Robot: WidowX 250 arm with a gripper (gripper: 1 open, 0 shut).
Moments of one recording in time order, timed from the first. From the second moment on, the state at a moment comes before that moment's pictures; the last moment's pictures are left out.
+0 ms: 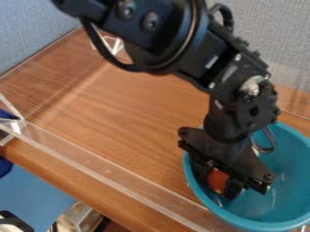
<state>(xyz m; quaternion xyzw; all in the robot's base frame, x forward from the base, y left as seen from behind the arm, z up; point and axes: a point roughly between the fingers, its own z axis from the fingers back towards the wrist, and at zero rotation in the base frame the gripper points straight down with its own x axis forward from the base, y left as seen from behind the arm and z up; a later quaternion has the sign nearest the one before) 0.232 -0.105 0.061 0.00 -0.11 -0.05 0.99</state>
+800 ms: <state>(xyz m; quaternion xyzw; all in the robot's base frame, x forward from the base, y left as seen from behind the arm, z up) 0.231 -0.103 0.057 0.00 -0.11 -0.03 0.99</state>
